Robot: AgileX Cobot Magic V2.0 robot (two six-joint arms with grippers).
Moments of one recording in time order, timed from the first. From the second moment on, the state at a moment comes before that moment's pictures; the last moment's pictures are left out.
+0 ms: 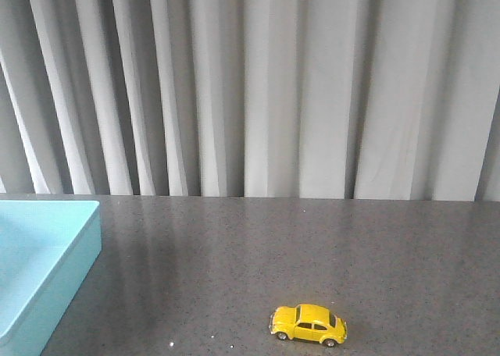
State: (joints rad) left arm 0.10 -0.01 0.02 -0.16 0.22 0.00; right arm -0.01 0.01 -0.02 -0.15 0.11 0.40
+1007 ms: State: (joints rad) left arm 0.10 -0.01 0.02 -0.16 0.22 0.00; right arm 0.03 0.71 -0.91 -0.03 0.43 0.07
